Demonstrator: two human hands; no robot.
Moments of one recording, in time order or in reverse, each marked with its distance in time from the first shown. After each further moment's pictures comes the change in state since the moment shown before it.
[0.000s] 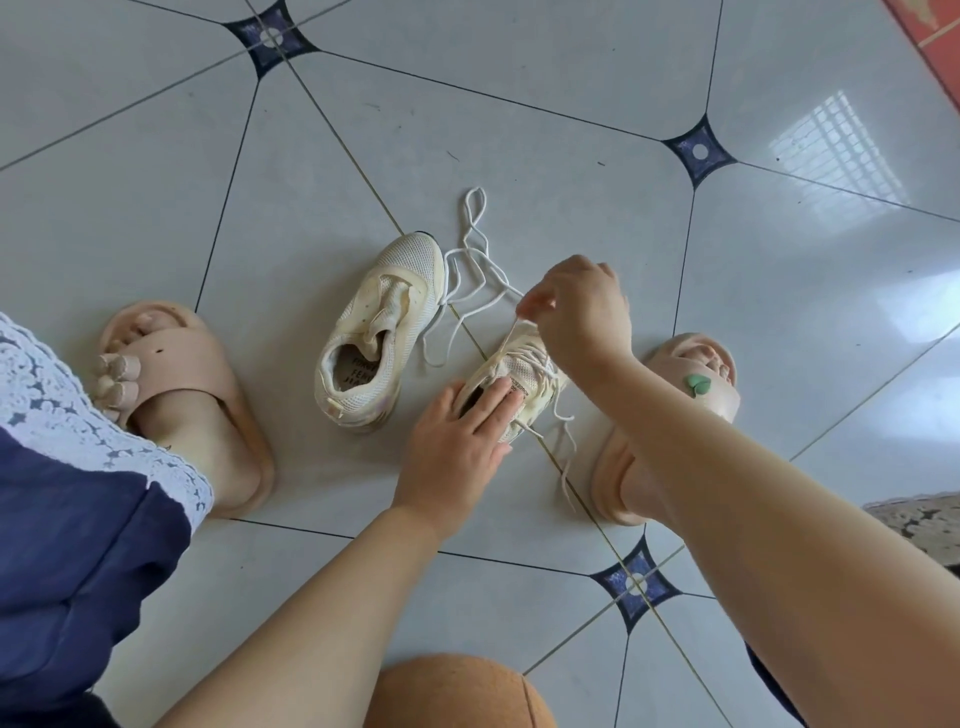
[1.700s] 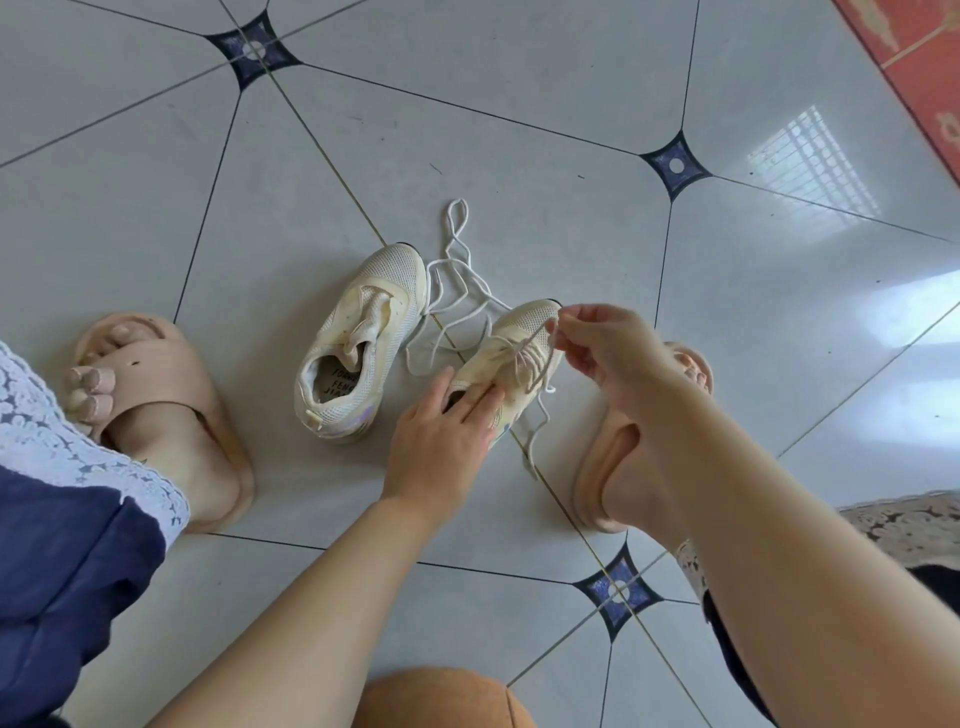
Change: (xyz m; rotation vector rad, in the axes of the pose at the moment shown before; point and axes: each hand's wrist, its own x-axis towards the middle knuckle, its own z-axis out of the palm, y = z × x) left_hand 0.014 0.004 -0.007 0.062 -0.003 -0.115; right_hand -0.010 0.035 -0.023 0.980 -0.208 0.575
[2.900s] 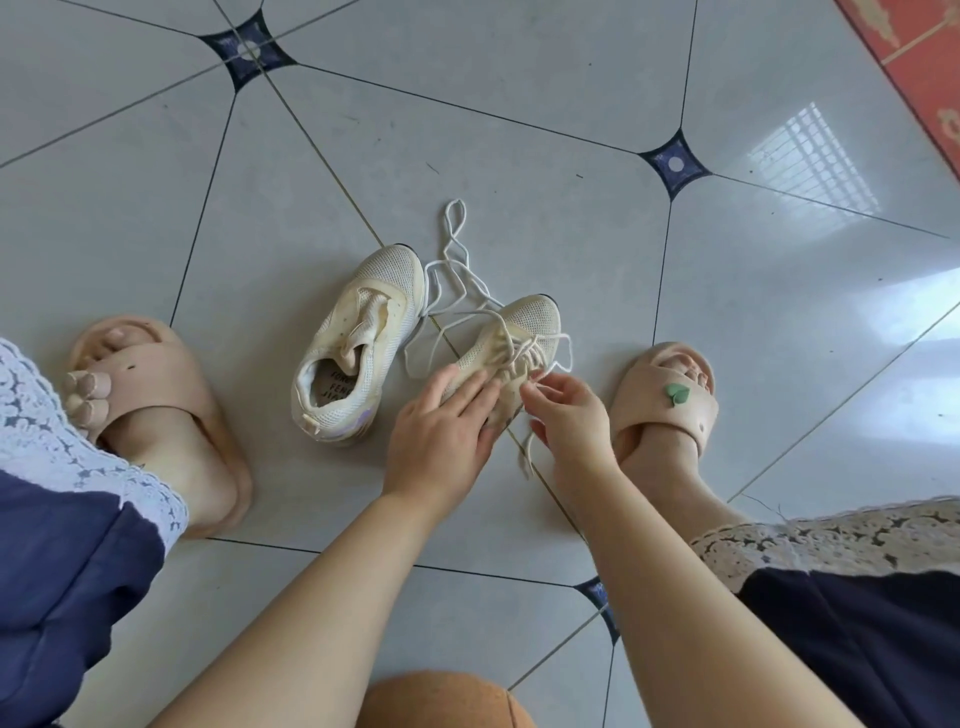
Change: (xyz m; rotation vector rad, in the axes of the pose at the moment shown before) left_hand 0.009 0.001 0.004 -0.128 0.044 -0.046; right_hand -0.025 0.071 0.030 0.087 0.189 0.045
